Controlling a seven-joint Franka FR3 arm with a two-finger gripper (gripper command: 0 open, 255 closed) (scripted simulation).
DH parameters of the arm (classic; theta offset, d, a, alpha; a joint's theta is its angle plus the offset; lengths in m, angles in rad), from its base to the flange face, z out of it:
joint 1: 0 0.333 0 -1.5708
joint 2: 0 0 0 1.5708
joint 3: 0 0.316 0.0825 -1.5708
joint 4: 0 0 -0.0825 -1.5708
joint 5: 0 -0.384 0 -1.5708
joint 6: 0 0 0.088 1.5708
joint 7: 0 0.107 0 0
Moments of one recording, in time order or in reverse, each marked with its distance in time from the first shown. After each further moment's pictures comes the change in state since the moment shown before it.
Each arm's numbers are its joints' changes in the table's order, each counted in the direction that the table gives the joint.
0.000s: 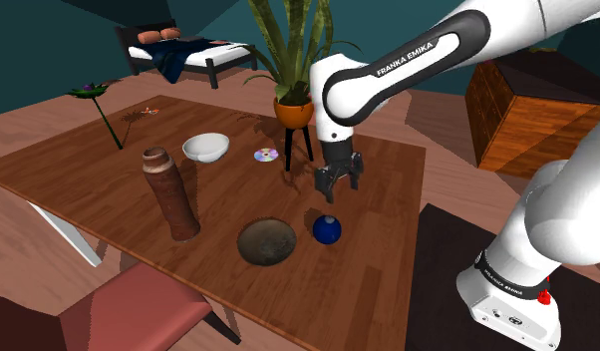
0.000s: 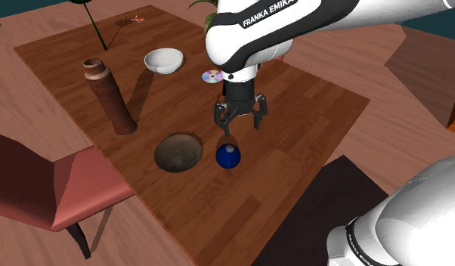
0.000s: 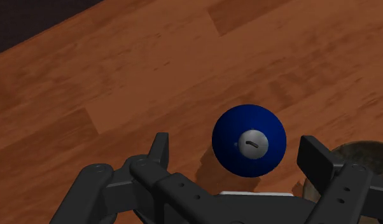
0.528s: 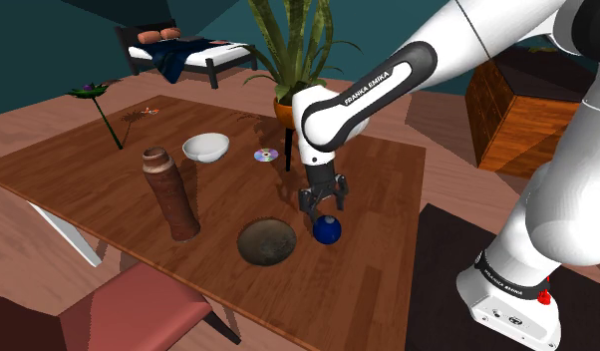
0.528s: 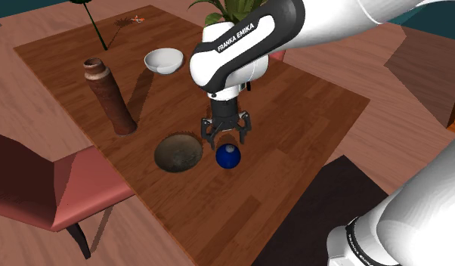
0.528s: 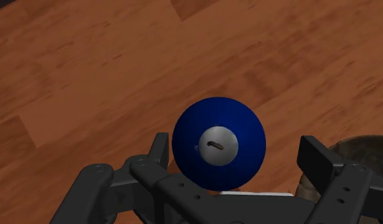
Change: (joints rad) arm 0.026 0.200 0.028 -0.061 -0.040 0.101 0.073
